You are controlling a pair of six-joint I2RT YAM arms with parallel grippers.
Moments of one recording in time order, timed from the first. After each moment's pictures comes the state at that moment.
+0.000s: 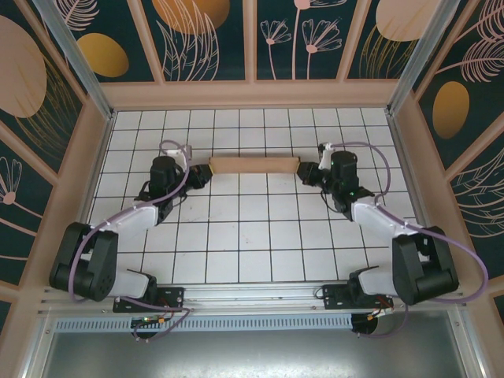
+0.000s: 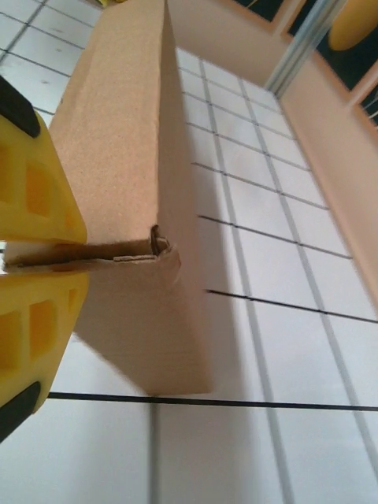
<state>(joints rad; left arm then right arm) -0.29 1.36 0.57 0.36 0.38 -0.62 0.32 1.29 0.61 0.19 -0.30 0.52</state>
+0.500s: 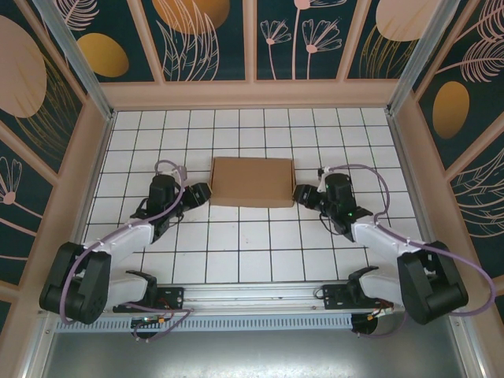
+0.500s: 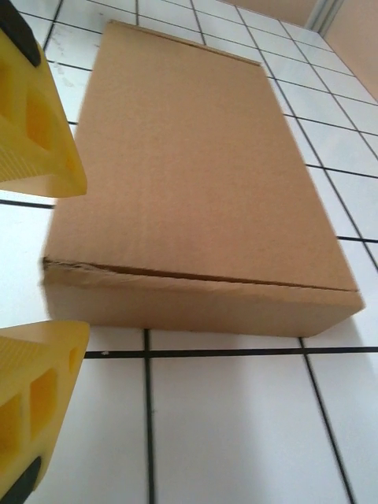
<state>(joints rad) -0.31 1.26 0.46 0.24 0.30 -0.70 0.38 1.22 0.47 0.14 -0.21 0.61</state>
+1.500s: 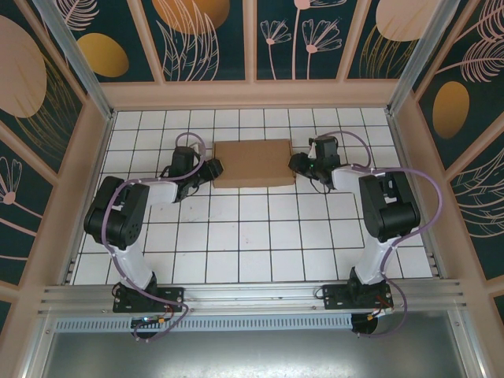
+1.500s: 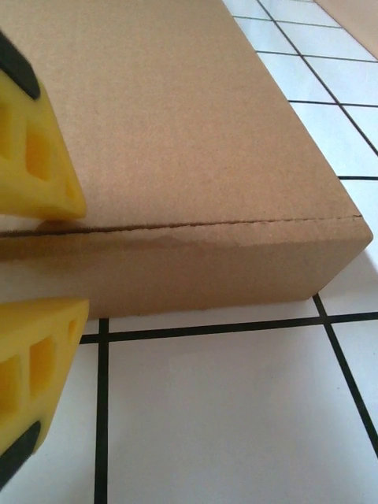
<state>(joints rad) -0.30 1.81 0.85 0.33 0.28 -0.66 0.27 1.82 0.97 0.12 -0.32 0.58</state>
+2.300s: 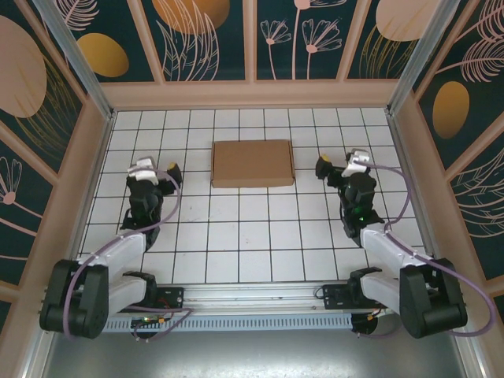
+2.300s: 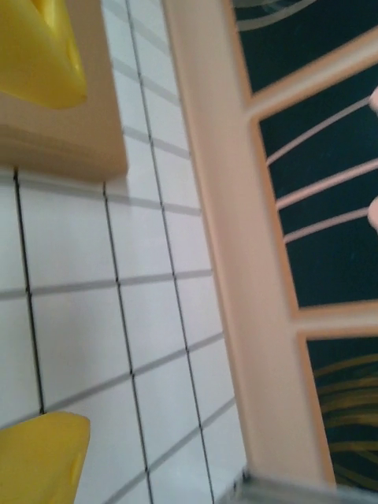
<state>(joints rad) -0.16 1.17 0.29 0.65 -0.26 -0.19 0.23 1.11 0.35 0.61 0.20 0.20</state>
